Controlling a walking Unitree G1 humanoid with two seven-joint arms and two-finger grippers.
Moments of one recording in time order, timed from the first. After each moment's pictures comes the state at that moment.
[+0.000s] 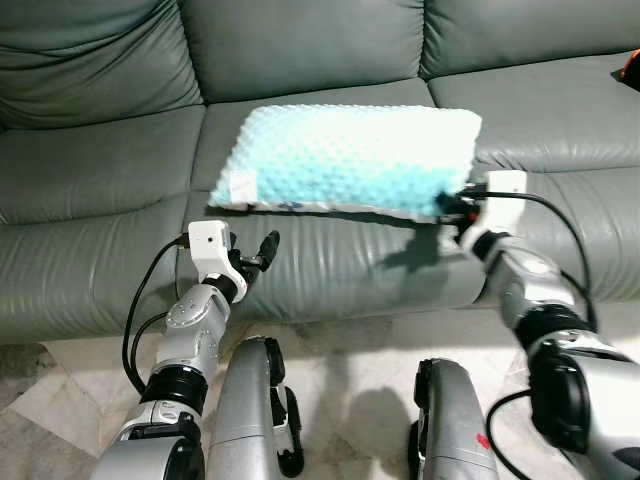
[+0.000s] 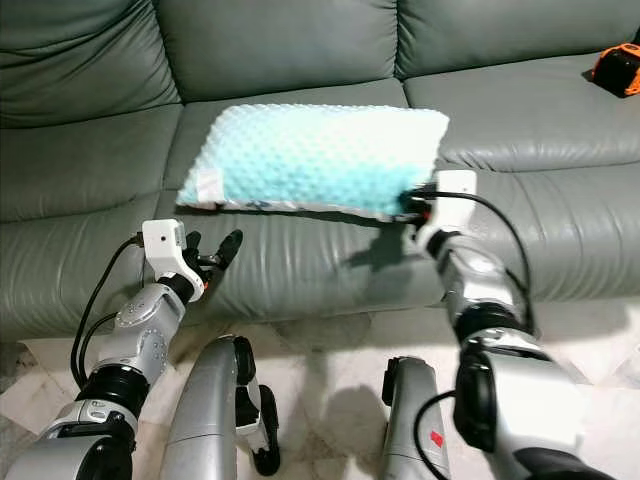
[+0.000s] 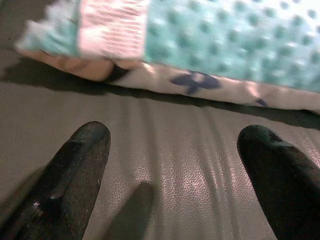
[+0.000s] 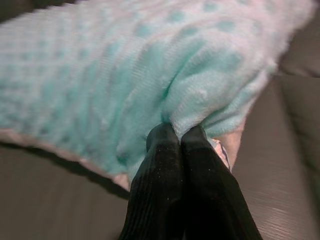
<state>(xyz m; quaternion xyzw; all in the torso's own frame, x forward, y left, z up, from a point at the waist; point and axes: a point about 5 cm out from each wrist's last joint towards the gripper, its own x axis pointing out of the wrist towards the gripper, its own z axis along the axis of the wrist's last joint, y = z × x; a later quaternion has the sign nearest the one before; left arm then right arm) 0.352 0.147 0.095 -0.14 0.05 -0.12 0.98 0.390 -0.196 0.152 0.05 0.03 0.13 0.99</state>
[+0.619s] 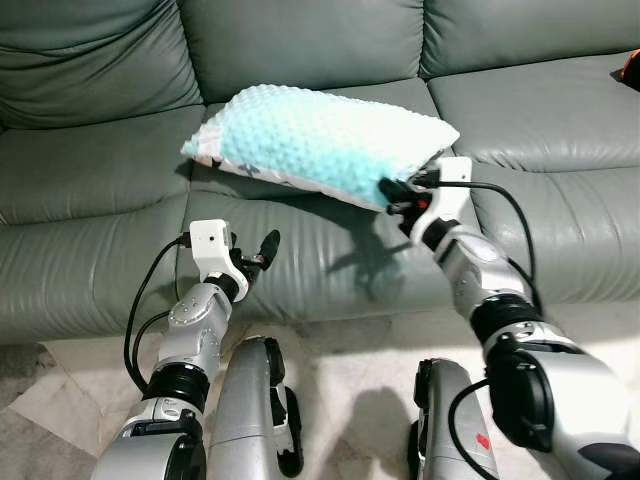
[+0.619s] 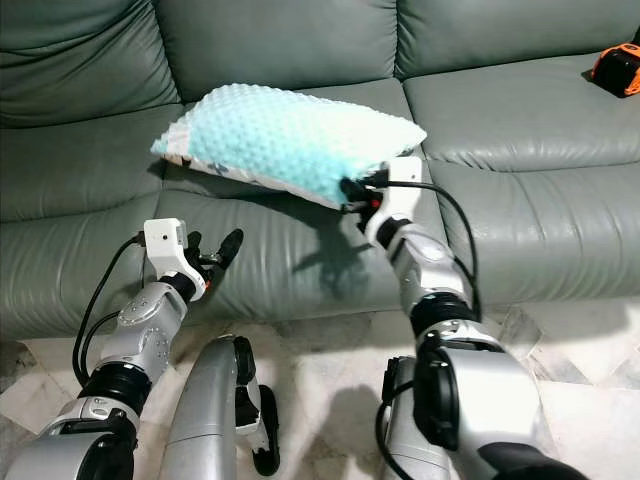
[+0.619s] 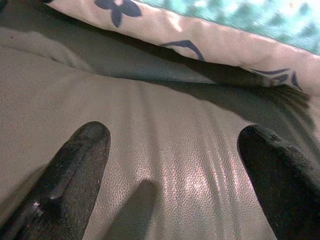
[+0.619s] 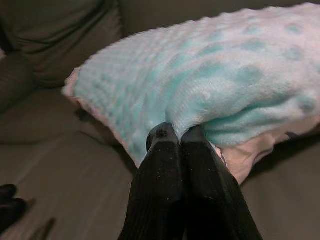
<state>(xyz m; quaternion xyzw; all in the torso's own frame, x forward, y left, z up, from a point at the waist) 0.354 0.146 0.095 -0.14 0.06 -0.12 0.98 0.395 -0.130 0.166 0.10 0.00 0.25 0.96</state>
